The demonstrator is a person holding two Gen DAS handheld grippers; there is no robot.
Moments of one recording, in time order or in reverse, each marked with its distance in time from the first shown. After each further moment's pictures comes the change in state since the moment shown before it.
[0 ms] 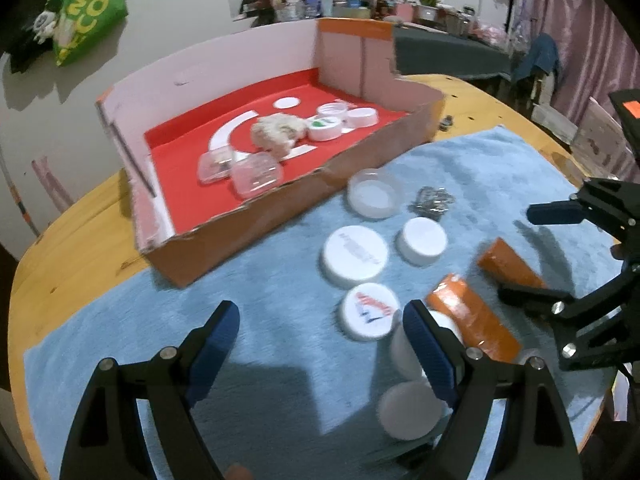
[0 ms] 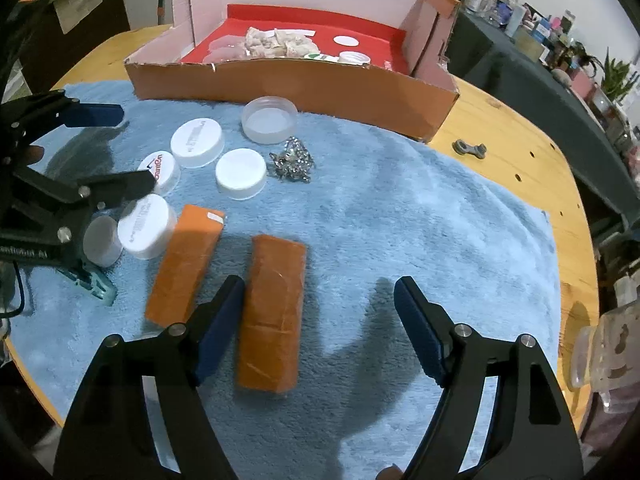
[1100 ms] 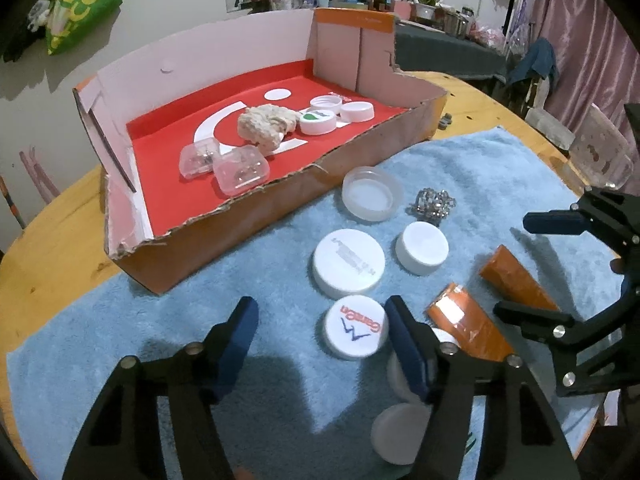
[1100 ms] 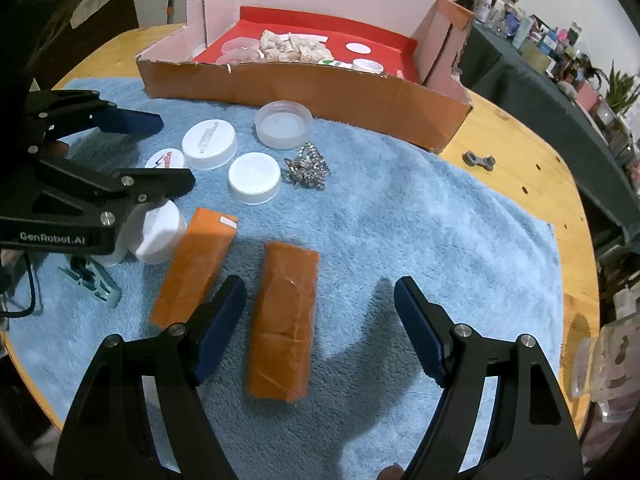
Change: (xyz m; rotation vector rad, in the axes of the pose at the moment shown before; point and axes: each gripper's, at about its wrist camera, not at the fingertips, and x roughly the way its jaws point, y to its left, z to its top) left arm 0.015 0.005 0.003 -0.021 0.017 -0.045; right arm 0.002 0.004 0.000 -0.025 -0.023 0.011
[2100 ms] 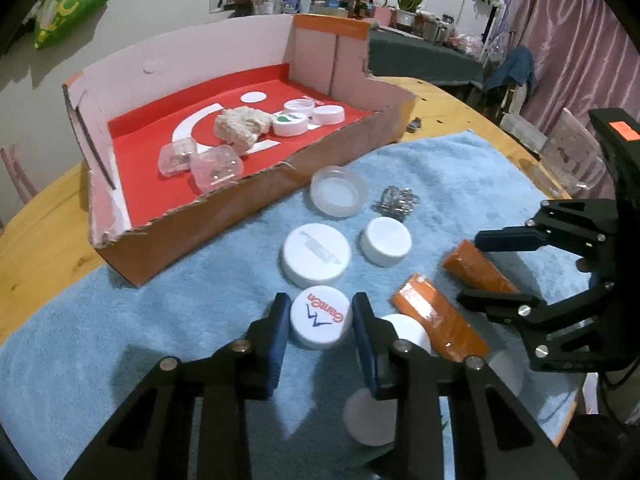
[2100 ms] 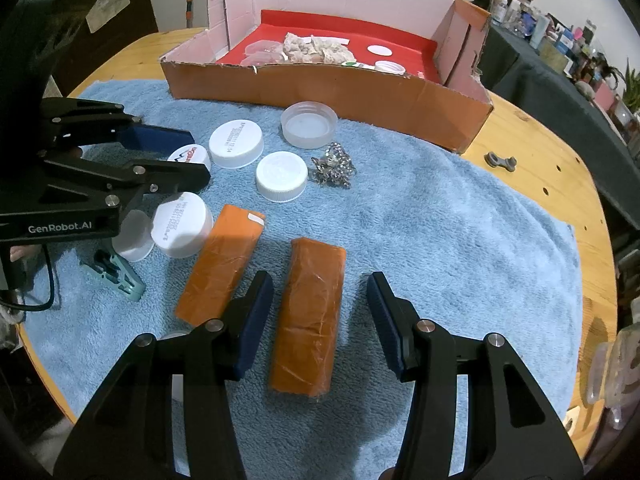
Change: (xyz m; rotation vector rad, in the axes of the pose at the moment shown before) left arm -0.008 -0.004 -0.005 -0.004 -0.013 -0.109; right arm -0.001 0.001 -0.004 -0.007 -0.016 0.090
